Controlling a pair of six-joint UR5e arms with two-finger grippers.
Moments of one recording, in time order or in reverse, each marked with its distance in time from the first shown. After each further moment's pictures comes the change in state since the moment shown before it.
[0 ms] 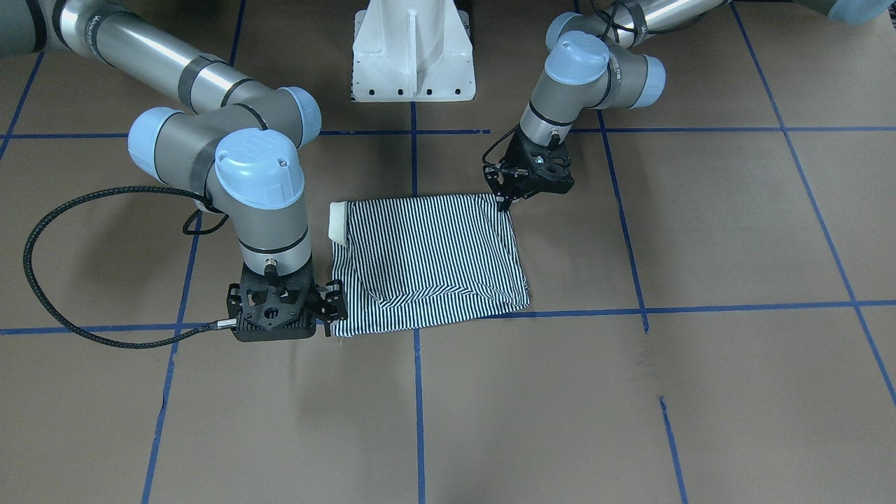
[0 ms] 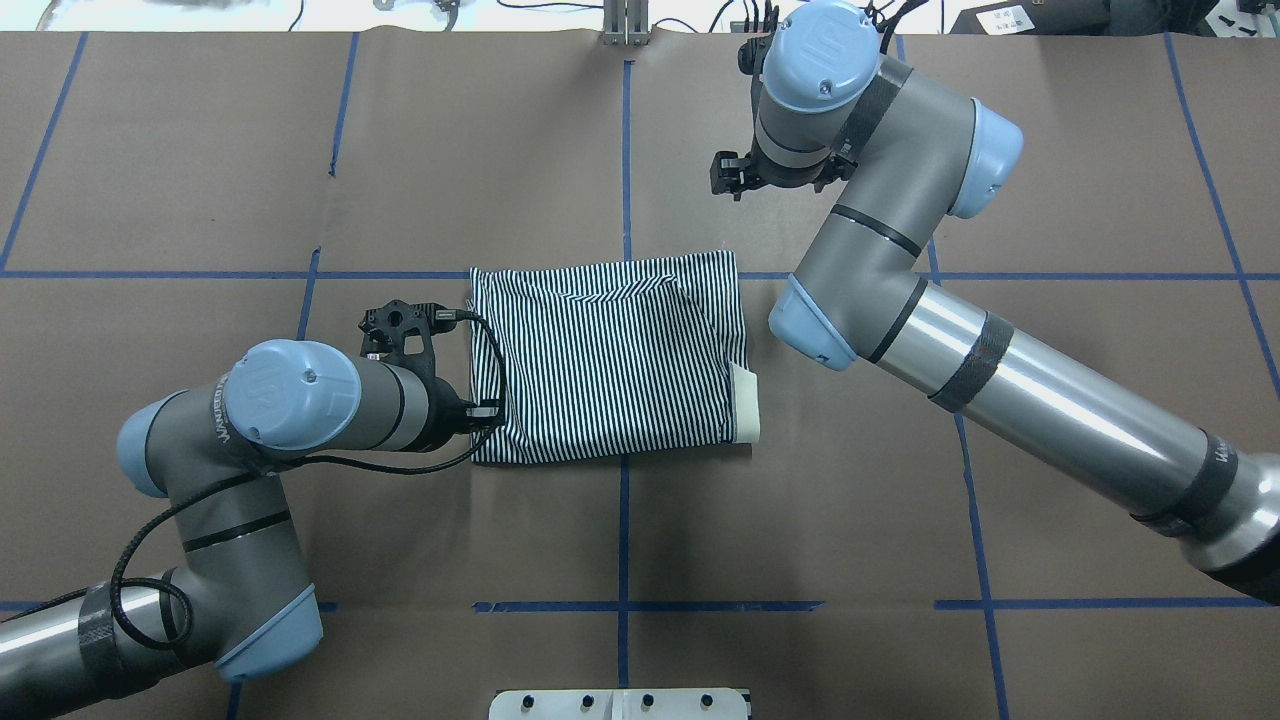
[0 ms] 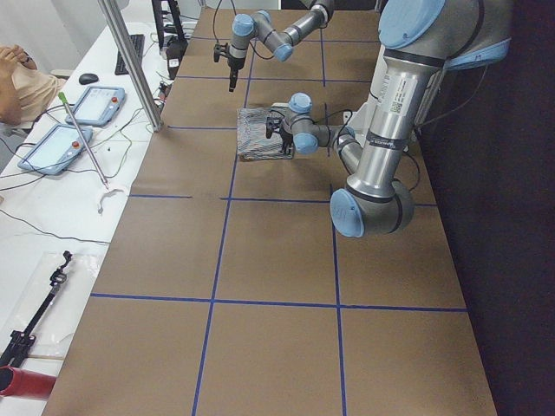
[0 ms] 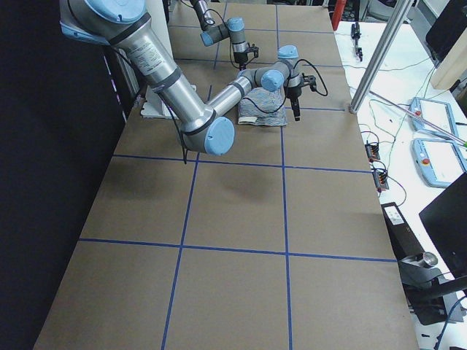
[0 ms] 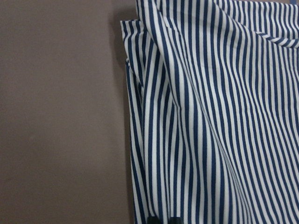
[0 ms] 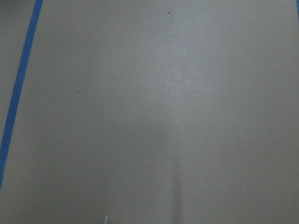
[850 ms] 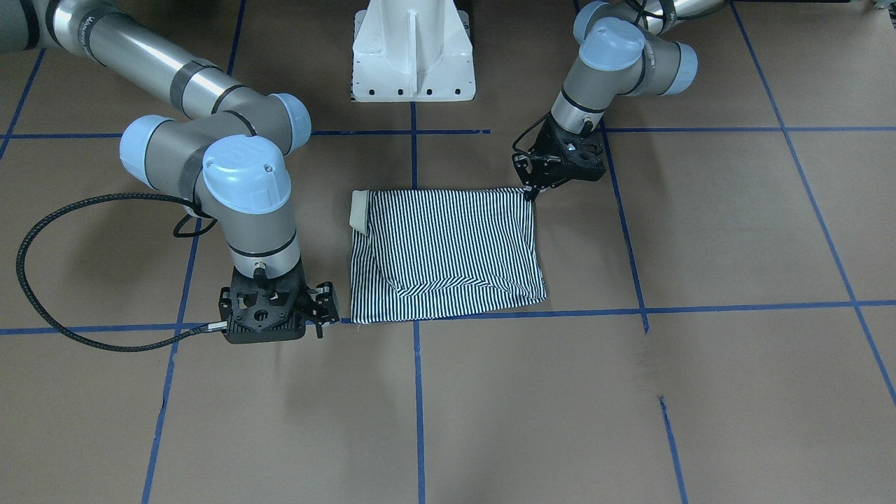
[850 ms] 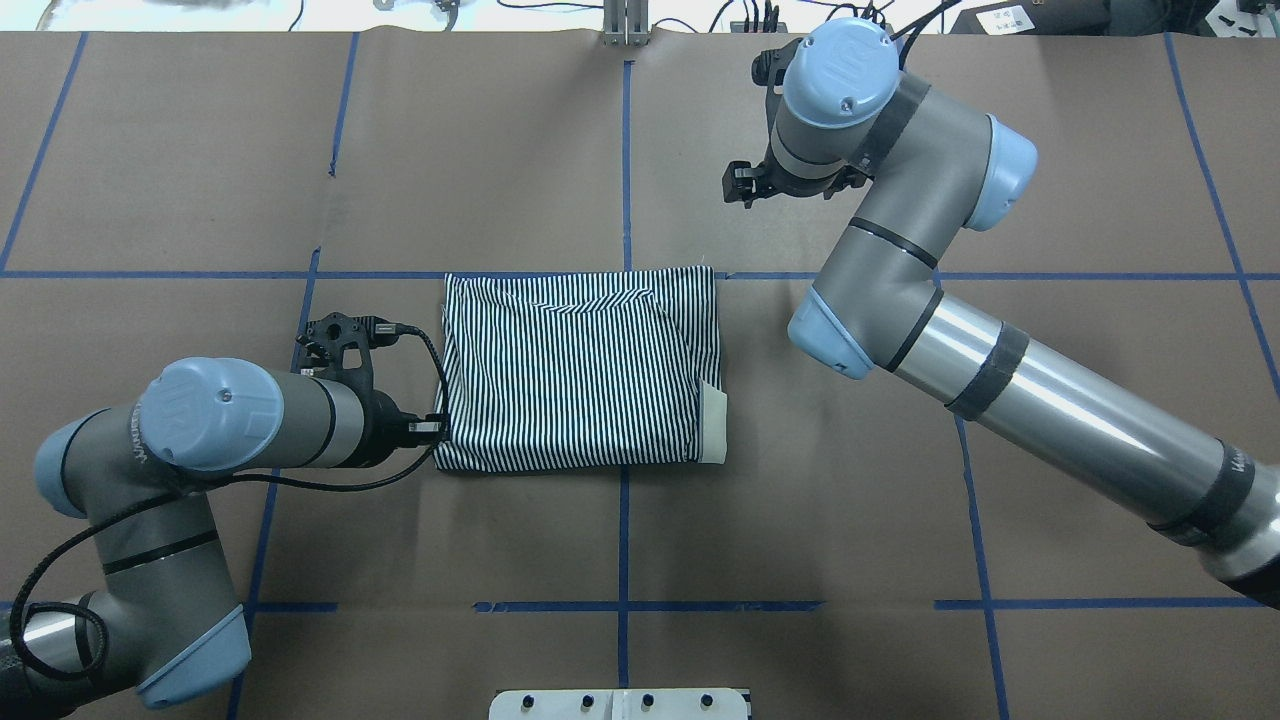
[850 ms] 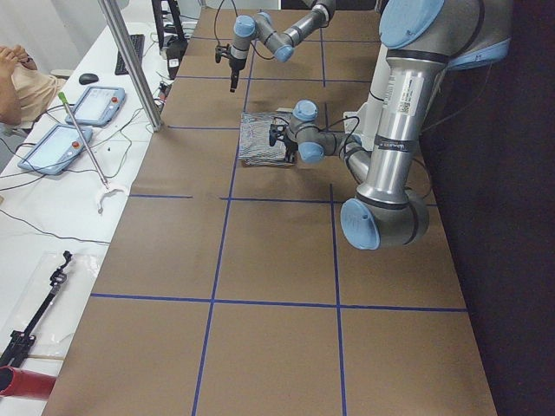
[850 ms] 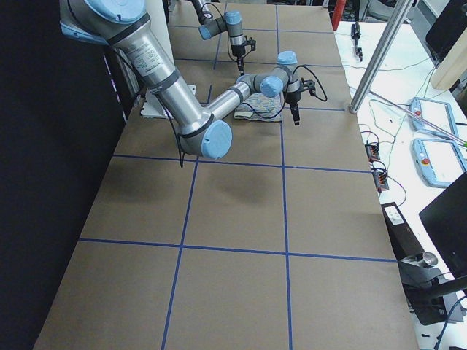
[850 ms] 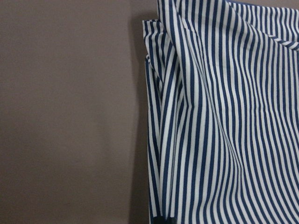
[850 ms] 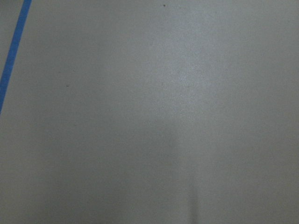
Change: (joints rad) left arm -0.004 0.129 -0.090 -0.033 -0.004 0.028; right arm 0.003 -0.043 0.000 0.069 0.013 -0.010
